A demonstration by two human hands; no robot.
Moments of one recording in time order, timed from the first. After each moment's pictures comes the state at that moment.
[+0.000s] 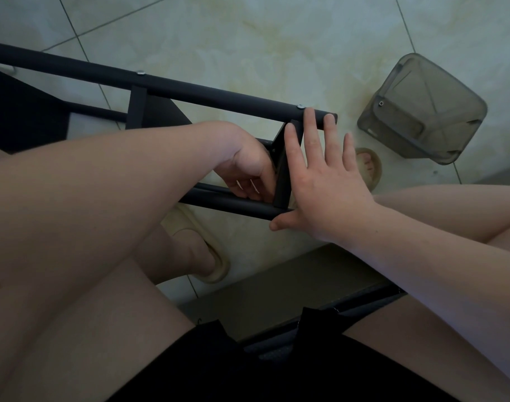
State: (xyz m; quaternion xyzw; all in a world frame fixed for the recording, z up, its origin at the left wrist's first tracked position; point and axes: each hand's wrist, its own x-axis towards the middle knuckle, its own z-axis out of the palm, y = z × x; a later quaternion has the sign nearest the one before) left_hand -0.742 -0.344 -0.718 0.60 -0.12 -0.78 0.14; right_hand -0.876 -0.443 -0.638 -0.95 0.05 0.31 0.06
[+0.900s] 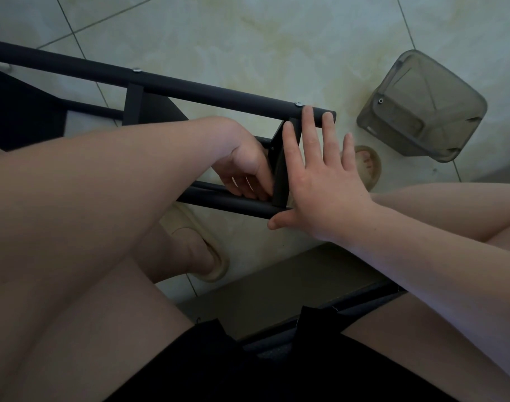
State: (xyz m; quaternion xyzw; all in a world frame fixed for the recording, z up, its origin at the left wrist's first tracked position) left_hand -0.740 -0.345 -0.719 0.61 -0.12 -0.78 0.11; right_hand -0.877 -0.443 -0.640 -0.95 0.05 0.31 0.06
